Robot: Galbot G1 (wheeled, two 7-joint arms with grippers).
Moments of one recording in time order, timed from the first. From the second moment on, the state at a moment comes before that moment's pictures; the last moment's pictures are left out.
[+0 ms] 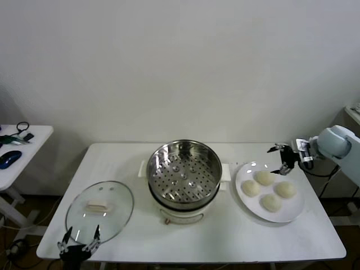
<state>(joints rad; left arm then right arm) 1.80 -1.46 -0.77 -1.95 -0.13 -0.01 0.00 0.15 0.54 -0.89 1.13 0.13 -0.01 -1.01</state>
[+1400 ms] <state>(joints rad) 1.80 -1.46 -0.75 -1.90 -0.06 -0.06 0.00 0.11 0.89 -0.95 0.67 0.05 -0.06 -1.04</state>
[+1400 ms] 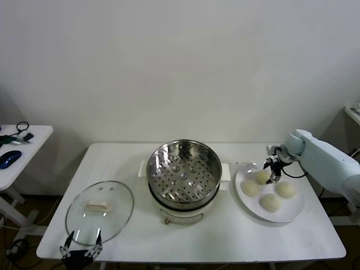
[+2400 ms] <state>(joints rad) 1.82 -1.47 -0.73 -1.93 -0.03 -0.07 0.00 0.83 0.96 -1.40 1.39 0.16 0.30 -1.05</state>
